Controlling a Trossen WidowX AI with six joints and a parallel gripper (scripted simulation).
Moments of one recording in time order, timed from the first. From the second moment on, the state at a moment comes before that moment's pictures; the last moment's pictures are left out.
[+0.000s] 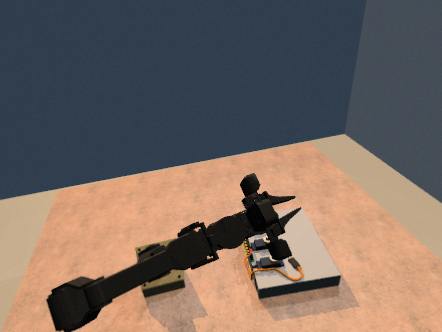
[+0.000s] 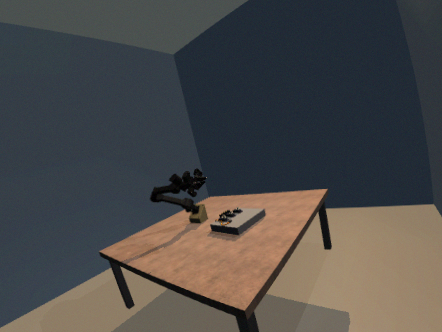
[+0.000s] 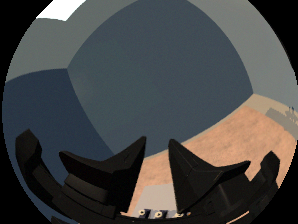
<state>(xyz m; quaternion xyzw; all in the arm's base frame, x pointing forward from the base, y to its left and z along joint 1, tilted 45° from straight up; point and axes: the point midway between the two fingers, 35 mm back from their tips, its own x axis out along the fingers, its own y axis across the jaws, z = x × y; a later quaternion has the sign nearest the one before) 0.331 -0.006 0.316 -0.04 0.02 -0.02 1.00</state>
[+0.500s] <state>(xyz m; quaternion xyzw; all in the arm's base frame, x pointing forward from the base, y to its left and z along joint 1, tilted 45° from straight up) 0.367 -0.029 0.275 -0.18 0.17 -0.06 0.97</state>
